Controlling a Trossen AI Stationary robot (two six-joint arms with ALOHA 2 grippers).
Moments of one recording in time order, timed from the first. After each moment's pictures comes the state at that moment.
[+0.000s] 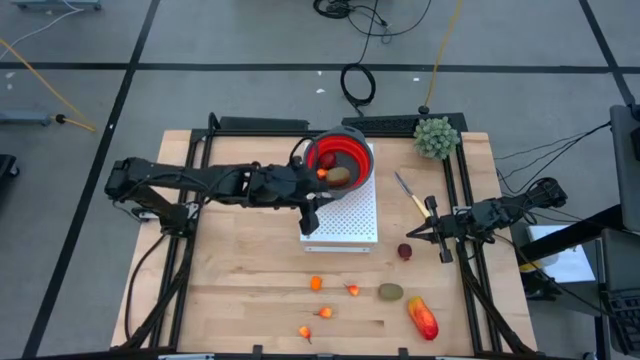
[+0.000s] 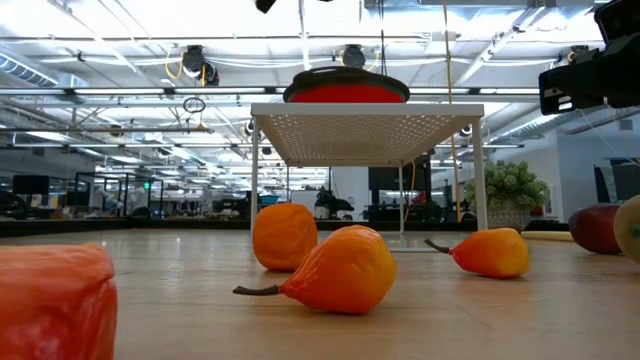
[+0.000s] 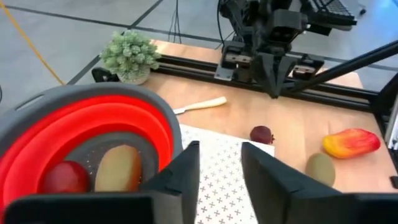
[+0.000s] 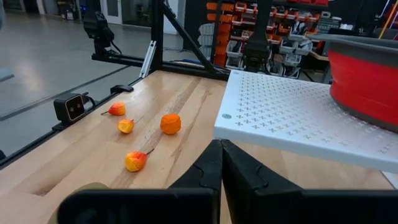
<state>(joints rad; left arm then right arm) -0.09 1.52 1.47 -0.42 -0.27 -0.19 0.39 0.01 0.09 -0.17 0.18 -0.07</state>
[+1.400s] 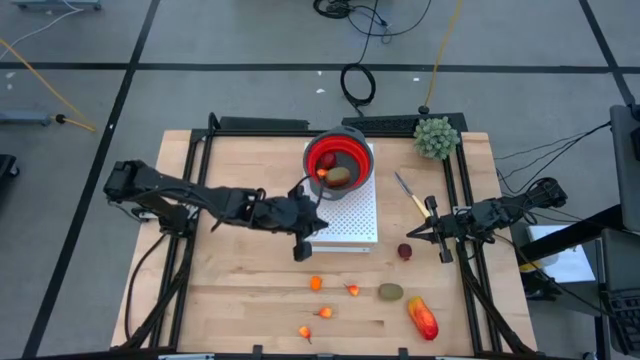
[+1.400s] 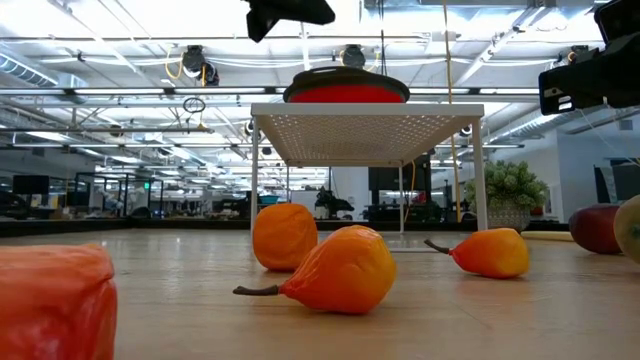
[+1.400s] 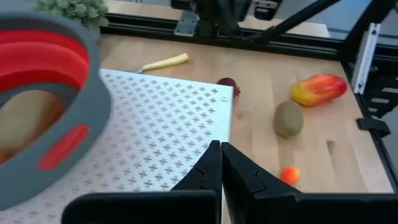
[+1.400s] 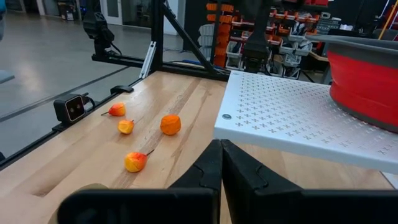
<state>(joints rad) -0.20 1.52 1.25 -0.29 -0.23 -0.22 0.39 0.01 0.09 -0.17 0.18 -0.06</state>
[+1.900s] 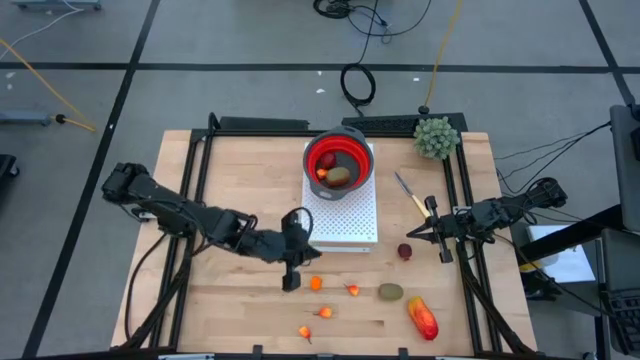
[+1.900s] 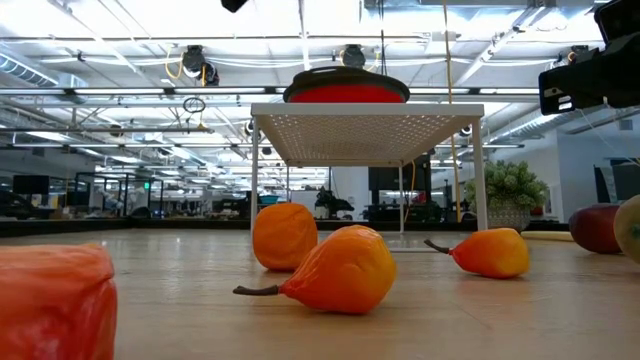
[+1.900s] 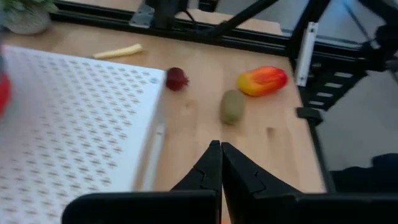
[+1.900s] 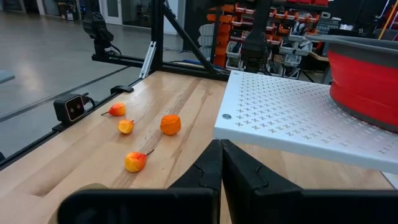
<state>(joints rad) -0.39 1.52 1.25 -0.29 -0.29 -0.38 0.39 0.01 0.09 -0.17 0.18 -0.06</state>
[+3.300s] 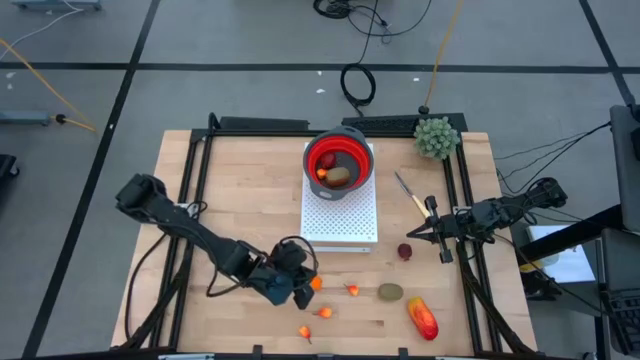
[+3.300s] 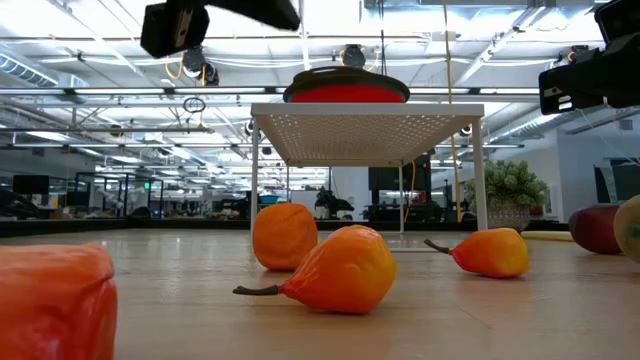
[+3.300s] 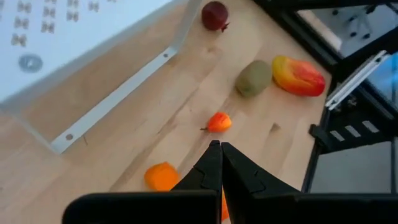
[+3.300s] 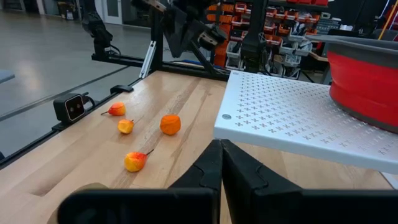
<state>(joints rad) -0.53 1.70 1.25 -0.34 -0.48 -1.09 0.39 0.01 0.09 -0.17 0.18 -0.07</state>
